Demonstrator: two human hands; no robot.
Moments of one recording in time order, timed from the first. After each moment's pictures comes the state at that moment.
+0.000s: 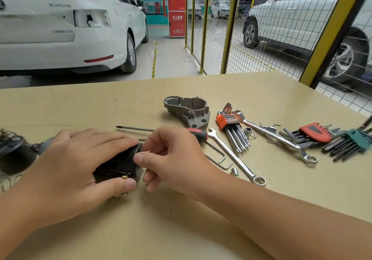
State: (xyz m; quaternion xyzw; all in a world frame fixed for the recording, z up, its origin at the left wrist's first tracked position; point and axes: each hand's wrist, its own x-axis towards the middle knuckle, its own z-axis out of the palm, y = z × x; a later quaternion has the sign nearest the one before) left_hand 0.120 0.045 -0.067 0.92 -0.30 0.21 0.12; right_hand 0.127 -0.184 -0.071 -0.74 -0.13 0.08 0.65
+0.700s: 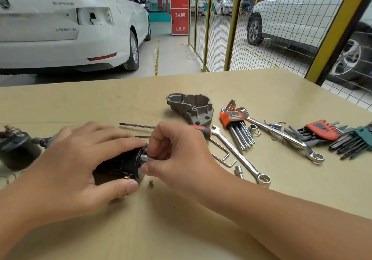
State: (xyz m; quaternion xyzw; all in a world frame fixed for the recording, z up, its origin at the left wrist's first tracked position) left_hand 0.111 0.042 -0.057 0.92 -0.32 0.20 0.12; right_hand 0.115 -0.188 -0.059 -0.83 -0.17 -0.06 0.53
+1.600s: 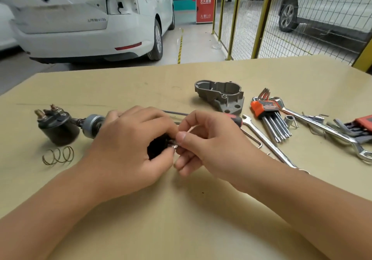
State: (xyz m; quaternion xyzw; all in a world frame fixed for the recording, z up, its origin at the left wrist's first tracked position) left_hand 0.094 0.001 -0.047 0.94 -0.25 0.21 0.14; right_hand 0.113 -0.190 -0.054 -0.72 -0.13 0.11 0.67
